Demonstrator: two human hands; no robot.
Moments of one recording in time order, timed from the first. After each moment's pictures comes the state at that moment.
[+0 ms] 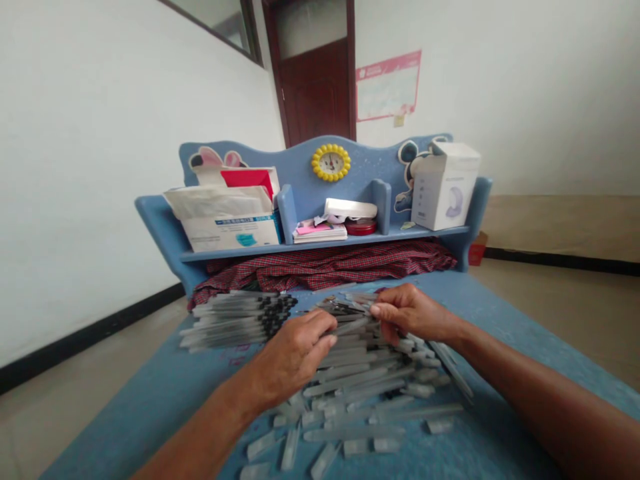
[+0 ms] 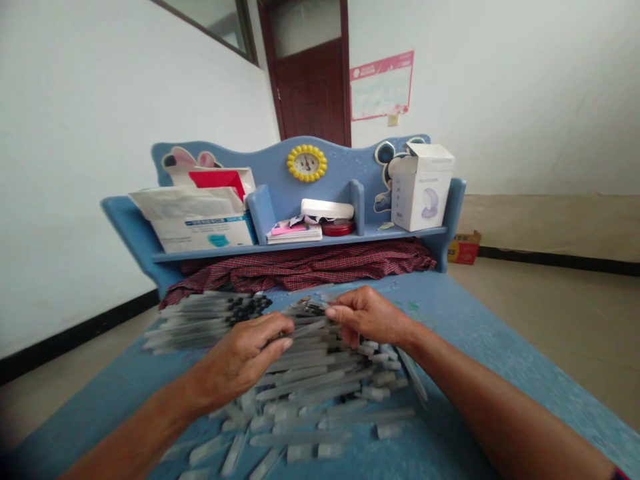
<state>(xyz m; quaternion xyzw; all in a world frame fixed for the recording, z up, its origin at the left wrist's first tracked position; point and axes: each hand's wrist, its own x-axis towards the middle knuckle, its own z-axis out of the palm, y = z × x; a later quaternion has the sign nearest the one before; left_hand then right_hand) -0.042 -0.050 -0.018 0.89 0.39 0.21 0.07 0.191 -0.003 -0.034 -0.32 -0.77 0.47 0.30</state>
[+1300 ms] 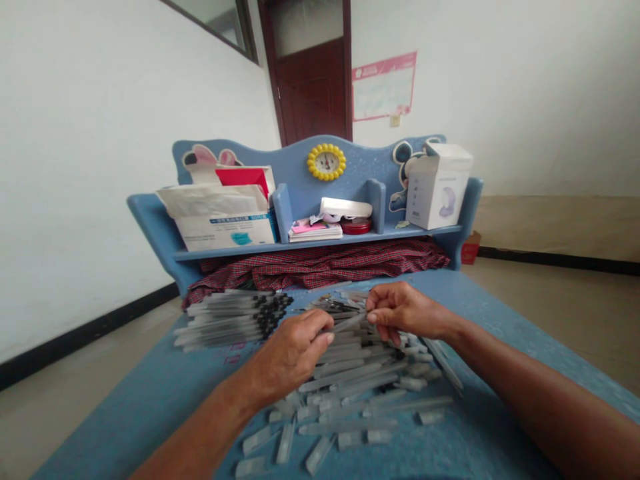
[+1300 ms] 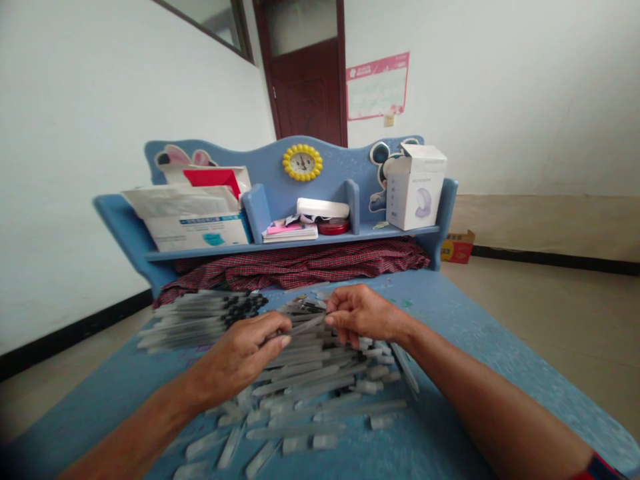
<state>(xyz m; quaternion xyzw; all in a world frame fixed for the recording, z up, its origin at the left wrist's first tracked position) -0.036 -0.051 -0.019 0.88 0.41 0.22 0.06 0.193 -0.004 -0.034 -0.31 -0.73 0.54 0.29</state>
